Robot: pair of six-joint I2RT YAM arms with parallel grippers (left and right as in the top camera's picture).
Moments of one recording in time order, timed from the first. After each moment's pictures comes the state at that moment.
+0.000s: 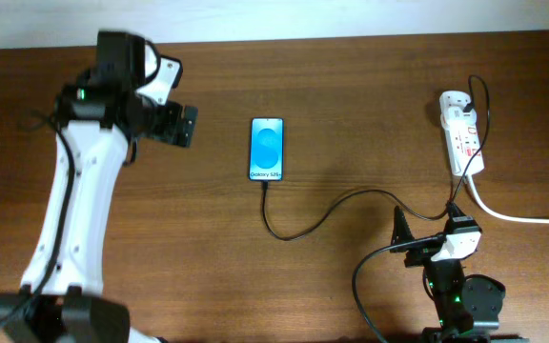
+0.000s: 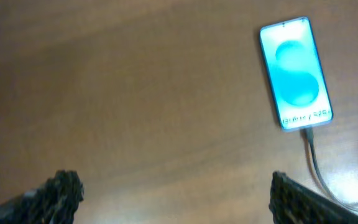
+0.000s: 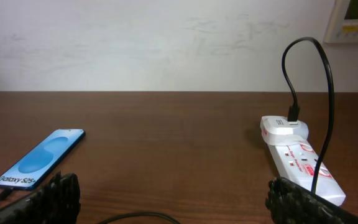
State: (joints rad) left arm -0.08 1.70 1.72 -1.09 0.02 0.24; right arm -0.08 0.01 0.01 -0.06 -0.17 0.04
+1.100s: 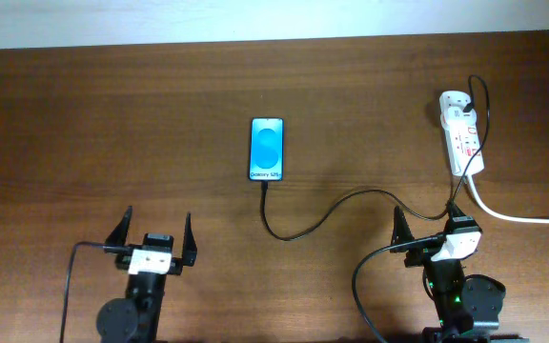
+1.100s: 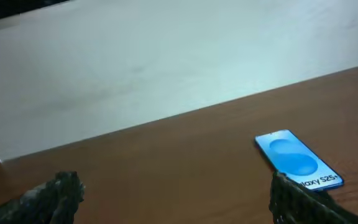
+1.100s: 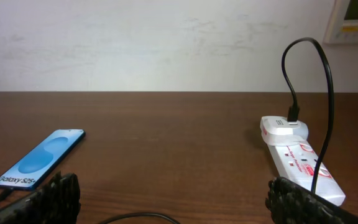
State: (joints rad) left arm -0.08 0.02 0.03 0.01 0.02 0.25; right arm -0.08 0.01 0.01 -0.06 -0.17 0.04
